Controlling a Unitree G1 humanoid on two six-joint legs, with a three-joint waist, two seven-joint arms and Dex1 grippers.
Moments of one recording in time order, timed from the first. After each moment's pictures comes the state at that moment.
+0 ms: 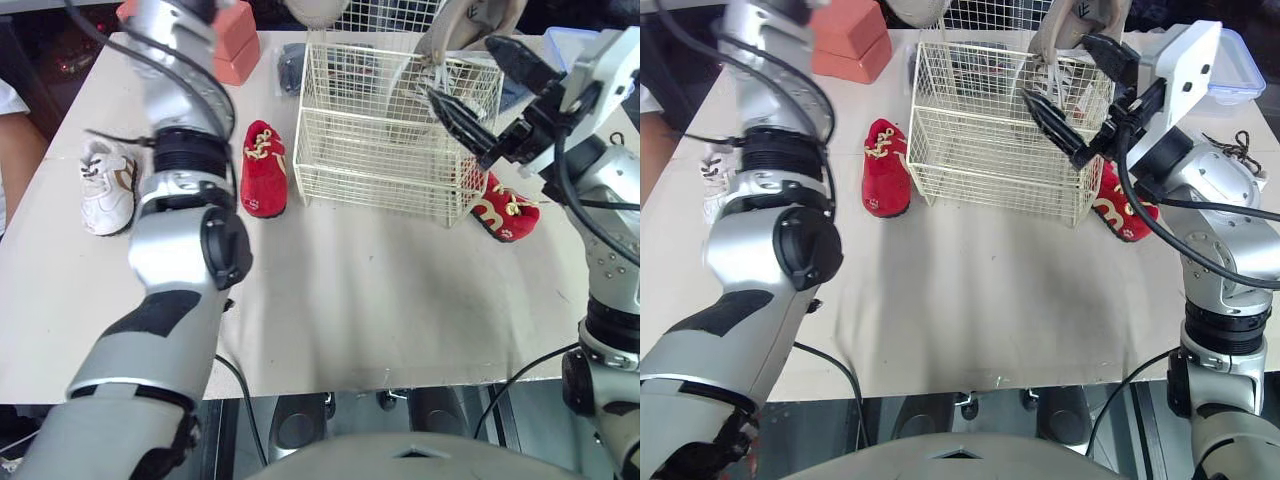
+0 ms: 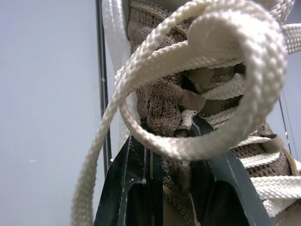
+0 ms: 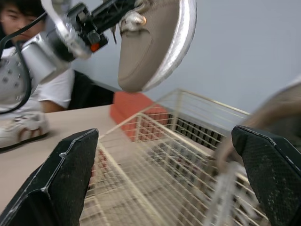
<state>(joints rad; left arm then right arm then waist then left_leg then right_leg) -1.40 0.29 0.36 1.01 -0.33 -0.45 -0.77 -0.56 -0.48 -0.17 -0.47 0.58 0.53 0.49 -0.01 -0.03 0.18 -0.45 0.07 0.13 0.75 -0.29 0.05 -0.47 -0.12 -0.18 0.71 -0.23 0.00</state>
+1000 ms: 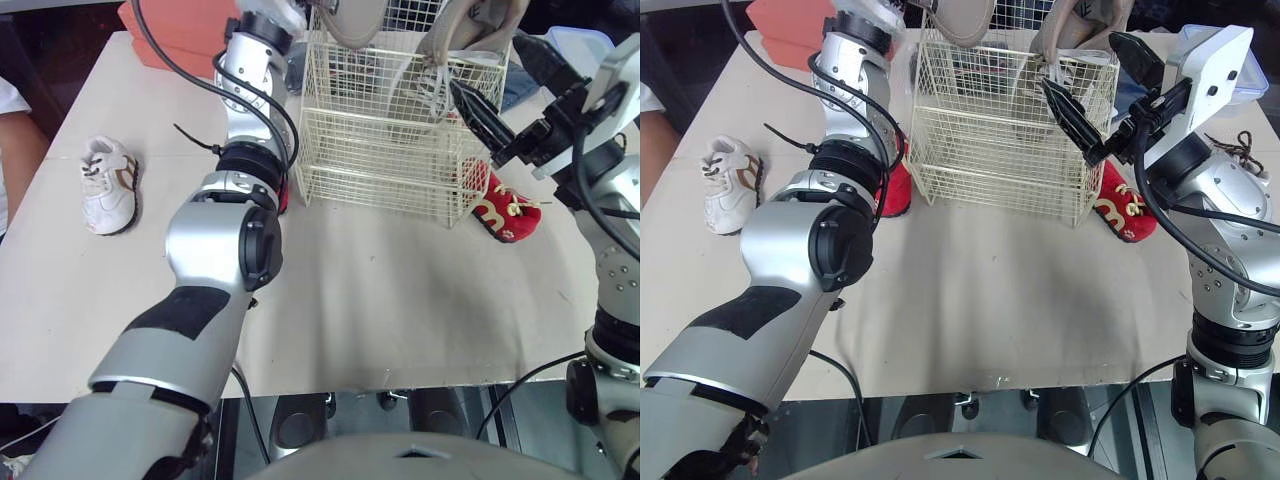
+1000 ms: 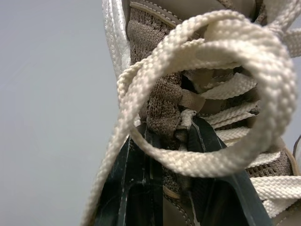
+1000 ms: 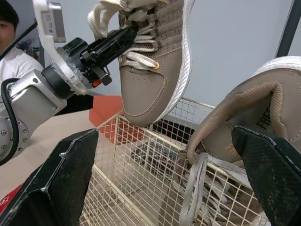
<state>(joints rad) -1.44 0.20 0.25 1.29 -0.08 -0.81 -0.38 -0.52 -0.49 -0.19 -0.52 0.61 0.54 0.41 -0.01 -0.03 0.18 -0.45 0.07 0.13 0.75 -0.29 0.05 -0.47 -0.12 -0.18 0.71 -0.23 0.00</state>
